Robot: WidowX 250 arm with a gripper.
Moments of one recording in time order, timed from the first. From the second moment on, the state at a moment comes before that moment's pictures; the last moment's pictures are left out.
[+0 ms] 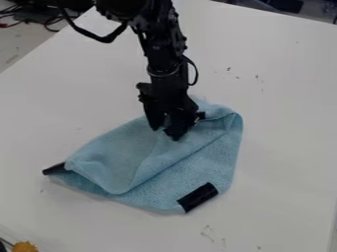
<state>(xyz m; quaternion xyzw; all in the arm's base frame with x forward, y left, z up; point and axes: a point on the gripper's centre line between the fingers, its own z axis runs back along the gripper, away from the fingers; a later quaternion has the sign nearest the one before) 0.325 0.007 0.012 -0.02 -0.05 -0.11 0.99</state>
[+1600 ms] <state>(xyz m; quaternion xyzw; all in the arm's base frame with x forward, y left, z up) 0.368 0.033 0.079 0.05 -0.07 -0.15 0.98</state>
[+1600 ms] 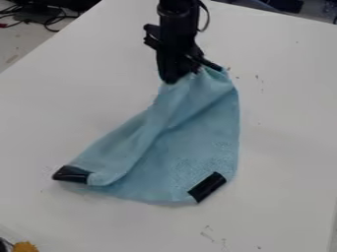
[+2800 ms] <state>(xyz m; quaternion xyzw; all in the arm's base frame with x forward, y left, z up) 0.401 0.182 0.060 0.13 -0.07 -0.22 0.97</state>
